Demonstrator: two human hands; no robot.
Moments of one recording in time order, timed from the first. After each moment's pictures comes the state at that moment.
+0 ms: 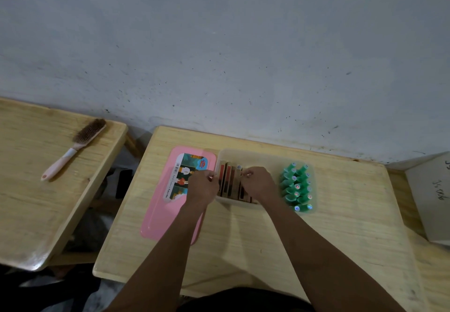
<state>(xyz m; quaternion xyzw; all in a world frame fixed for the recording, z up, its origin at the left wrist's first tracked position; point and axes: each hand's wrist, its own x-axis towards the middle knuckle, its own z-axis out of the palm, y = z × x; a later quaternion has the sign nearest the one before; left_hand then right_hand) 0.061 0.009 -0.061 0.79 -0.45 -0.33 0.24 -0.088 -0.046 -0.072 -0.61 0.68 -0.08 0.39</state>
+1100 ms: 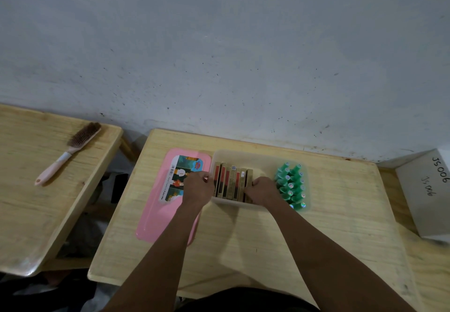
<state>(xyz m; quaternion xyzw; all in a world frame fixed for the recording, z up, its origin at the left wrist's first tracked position) 0.060 0.010 -0.065 0.79 -0.47 -0.30 0.25 -0.121 -0.044 -0.091 -0.58 0.70 -0.02 0.42</state>
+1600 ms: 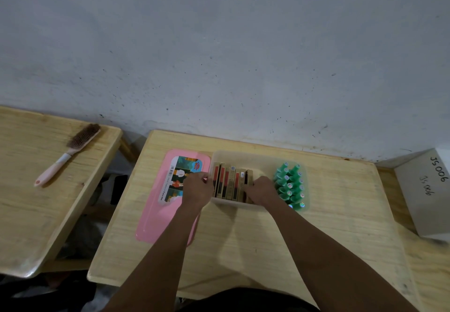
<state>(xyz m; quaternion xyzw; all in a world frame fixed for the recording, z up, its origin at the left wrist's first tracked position) 0.058 0.010 -0.065 0.79 -0.47 -0.30 0.25 -0.118 -0.045 -0.087 -0.56 0.71 -0.03 0.42</state>
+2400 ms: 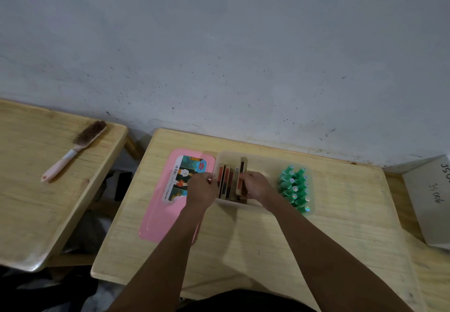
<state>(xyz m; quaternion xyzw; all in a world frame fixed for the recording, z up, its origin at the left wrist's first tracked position) 0.059 0.011 -0.068 0.79 -0.45 -0.31 0.27 -0.093 -0.043 -0.062 -0.46 0.62 -0.15 0.62</state>
